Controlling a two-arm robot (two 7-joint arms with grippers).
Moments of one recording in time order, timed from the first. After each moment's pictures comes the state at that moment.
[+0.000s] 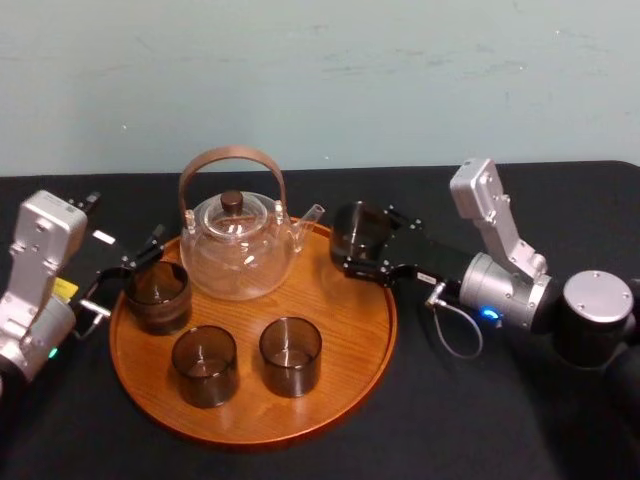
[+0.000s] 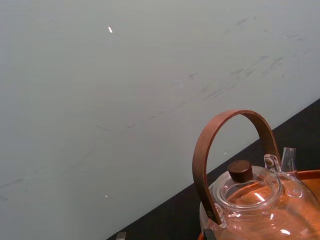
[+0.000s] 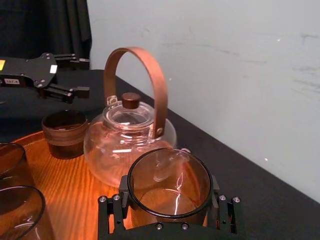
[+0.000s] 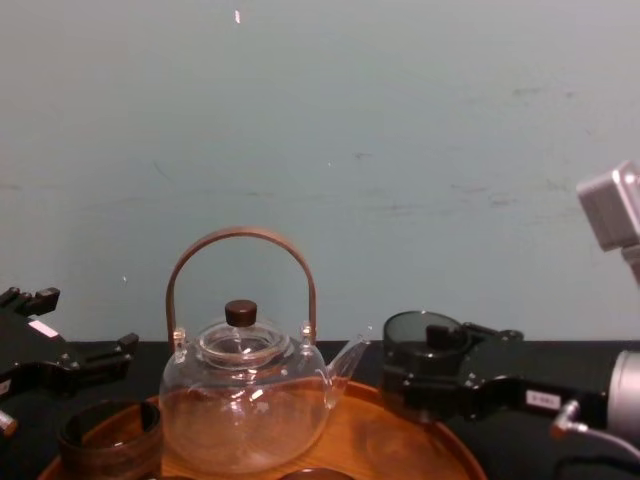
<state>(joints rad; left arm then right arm) -0.20 0.60 0.45 -1.41 -0.25 -0.12 0.03 0.50 0.30 -0.47 -0.98 0.31 -0.20 0.69</state>
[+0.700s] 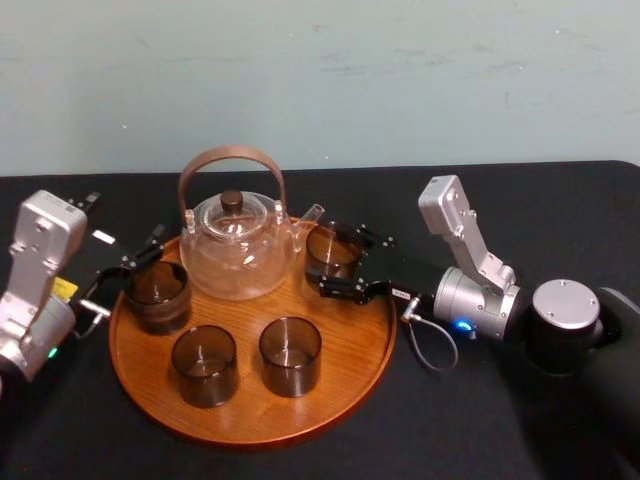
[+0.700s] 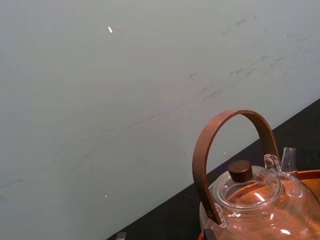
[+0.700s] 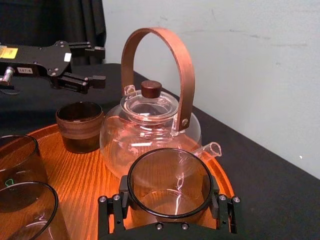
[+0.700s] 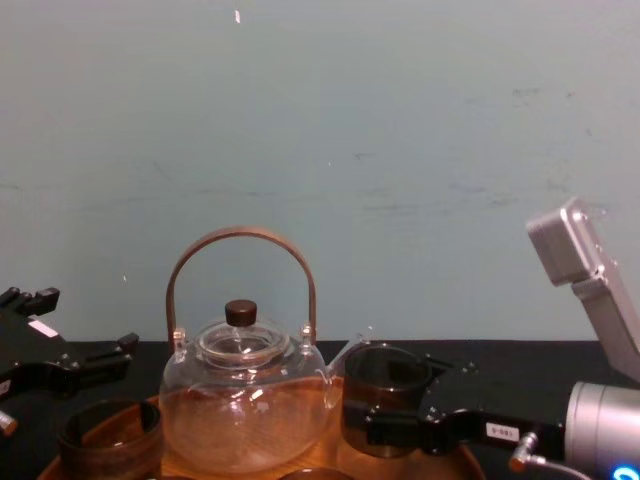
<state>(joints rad) -0.20 0.60 0.45 -1.41 -0.25 -0.12 0.03 0.55 0.24 -0.52 -0.84 0.31 -0.25 0.72</state>
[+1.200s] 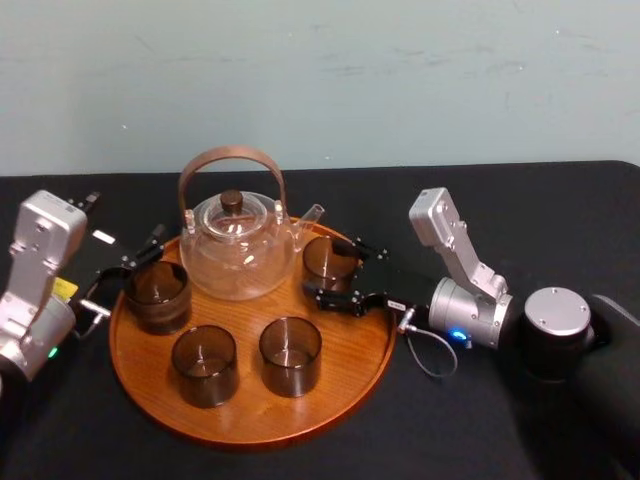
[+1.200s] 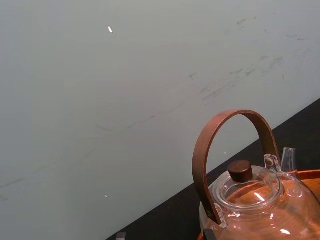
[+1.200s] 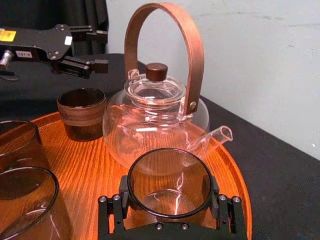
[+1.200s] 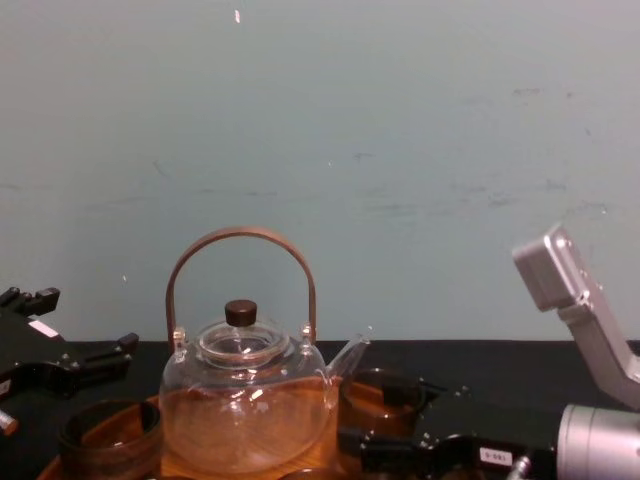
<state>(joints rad) -0.20 0.60 0.45 -1.41 -0.25 -0.12 0.03 0.57 0.21 -0.53 -0.77 0.30 -0.27 0.74</state>
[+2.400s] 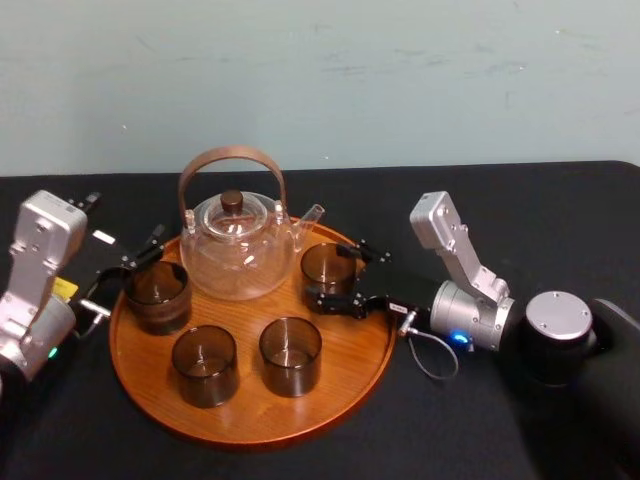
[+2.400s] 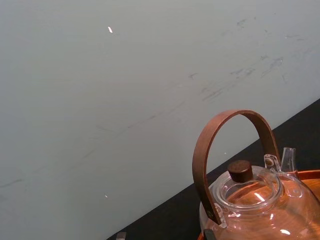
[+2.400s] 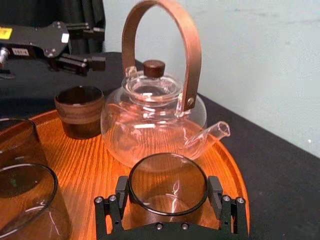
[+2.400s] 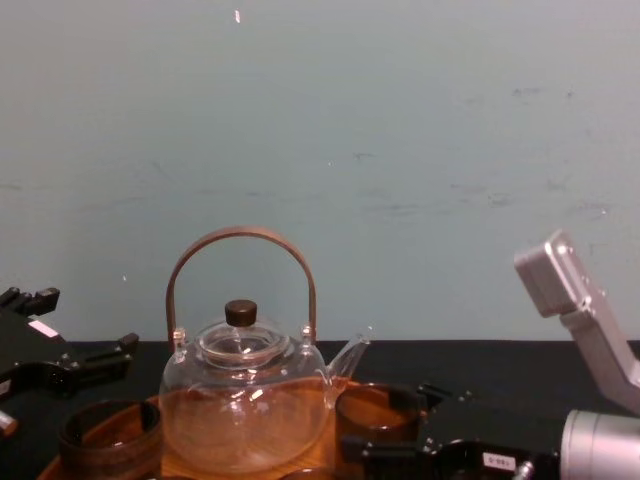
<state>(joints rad) -0.20 0.60 0.45 -1.41 -0.25 -0.12 0.03 0.56 0.21 -0.52 -0.78 0.28 -0.26 0.72</state>
